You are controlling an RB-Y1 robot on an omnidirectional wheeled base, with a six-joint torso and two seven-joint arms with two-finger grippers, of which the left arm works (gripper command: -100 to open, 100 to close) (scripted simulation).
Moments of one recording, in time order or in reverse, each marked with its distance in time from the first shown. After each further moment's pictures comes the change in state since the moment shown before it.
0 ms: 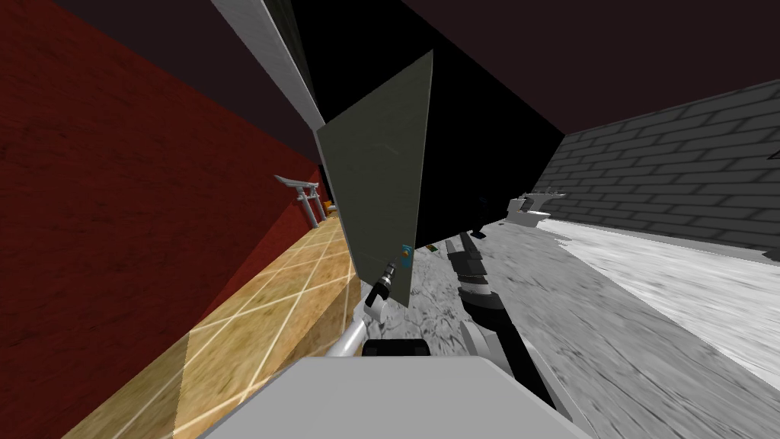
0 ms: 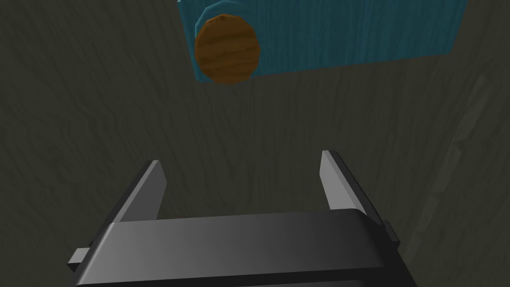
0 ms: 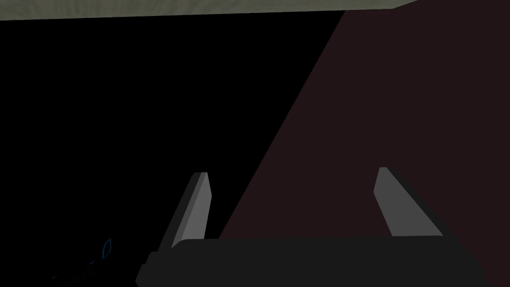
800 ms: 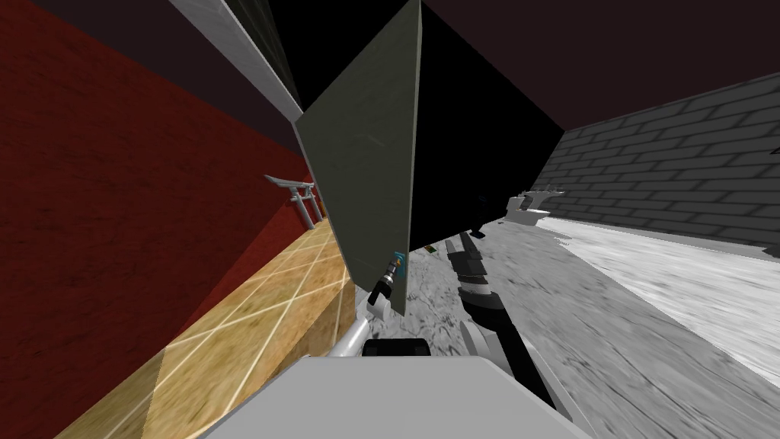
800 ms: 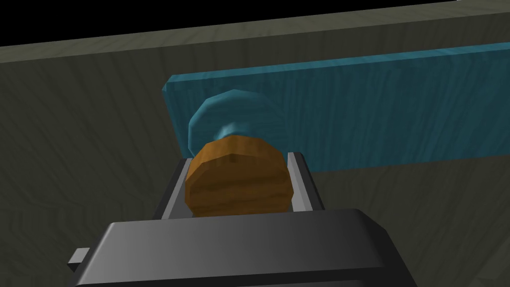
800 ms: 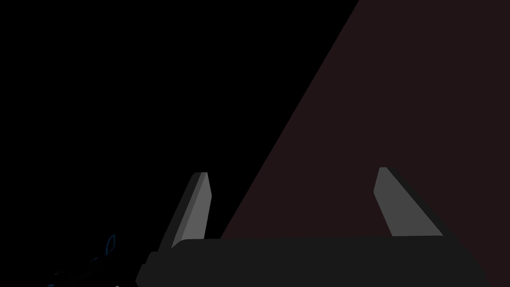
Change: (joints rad) arm -0.019 -0.036 0.012 0.021 -0.003 -0.009 0.001
